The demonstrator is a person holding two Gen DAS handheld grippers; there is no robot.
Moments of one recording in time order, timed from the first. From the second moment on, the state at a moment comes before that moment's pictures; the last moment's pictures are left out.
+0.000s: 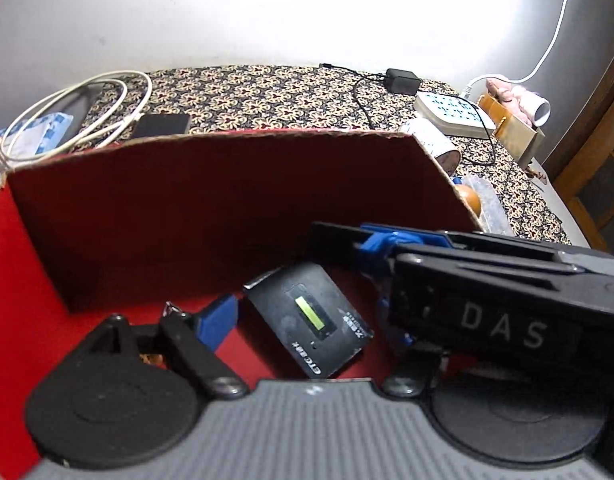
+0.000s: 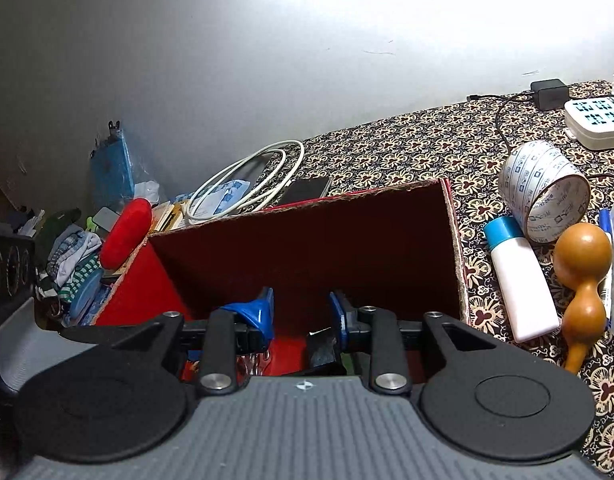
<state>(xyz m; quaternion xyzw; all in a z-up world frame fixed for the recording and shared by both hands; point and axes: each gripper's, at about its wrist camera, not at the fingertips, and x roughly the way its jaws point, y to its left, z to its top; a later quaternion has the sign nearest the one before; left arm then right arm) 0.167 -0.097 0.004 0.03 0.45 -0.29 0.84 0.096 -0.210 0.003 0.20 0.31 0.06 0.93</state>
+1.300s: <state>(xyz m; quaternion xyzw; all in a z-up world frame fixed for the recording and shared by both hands) 0.158 -0.105 0.008 0.08 0.43 -0.22 0.87 0.082 -0.208 -0.003 0.20 0.25 0.05 0.94</state>
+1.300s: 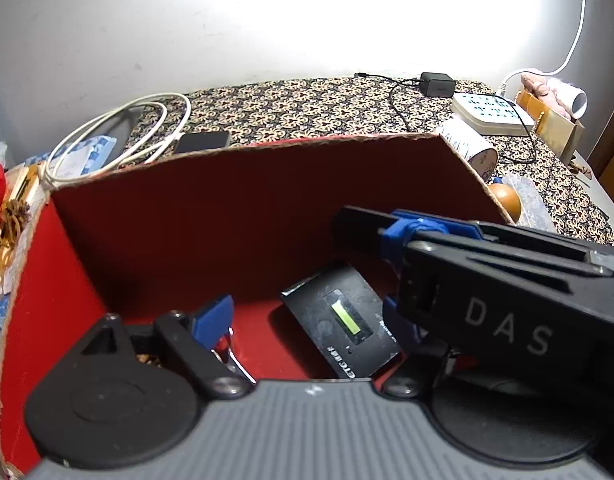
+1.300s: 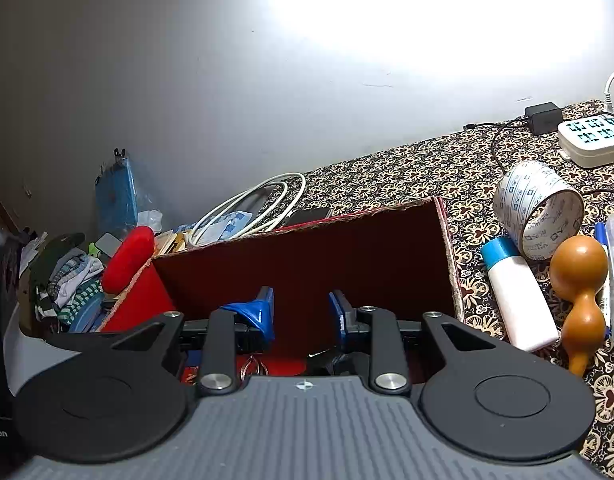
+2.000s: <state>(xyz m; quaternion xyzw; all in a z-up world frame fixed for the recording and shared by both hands) 0.149 -0.115 0.011 0.10 0.43 -0.16 0.88 0.072 -0.214 0.003 0.20 0.26 0.07 0.94</state>
